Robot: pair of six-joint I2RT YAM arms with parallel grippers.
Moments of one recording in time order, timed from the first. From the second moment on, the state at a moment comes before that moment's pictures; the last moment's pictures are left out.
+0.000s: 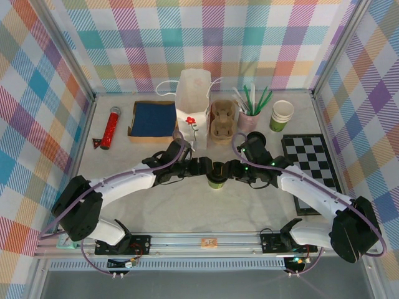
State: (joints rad) left arm -0.74 1.44 0.86 -0.17 0.20 -0.80; right arm 0.62 1.21 0.81 -0.56 -0.26 0.73
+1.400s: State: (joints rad) left arm -0.78 1.39 0.86 -0.24 0.19 -0.81; right arm 0.62 1.26 0.89 -0.63 -0.28 0.67
